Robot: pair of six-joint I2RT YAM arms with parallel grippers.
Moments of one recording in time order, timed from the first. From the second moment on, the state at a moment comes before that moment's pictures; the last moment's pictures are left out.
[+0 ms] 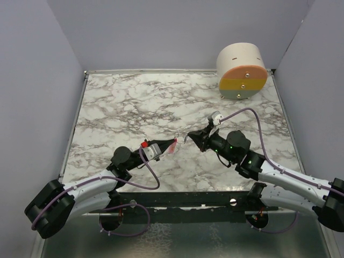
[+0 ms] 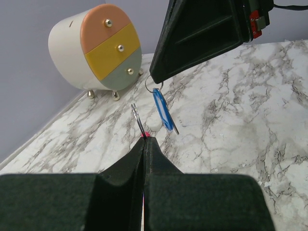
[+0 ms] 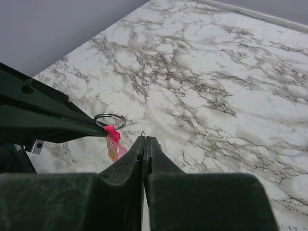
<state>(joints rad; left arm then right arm) -0.76 0.97 0.18 0.98 0.37 0.23 0.92 0.93 0.56 0.29 0.09 0.16</state>
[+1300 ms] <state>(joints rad) -0.78 1.03 0.19 0.96 0.35 0.25 0.92 0.94 0.52 0.28 0.05 0.15</state>
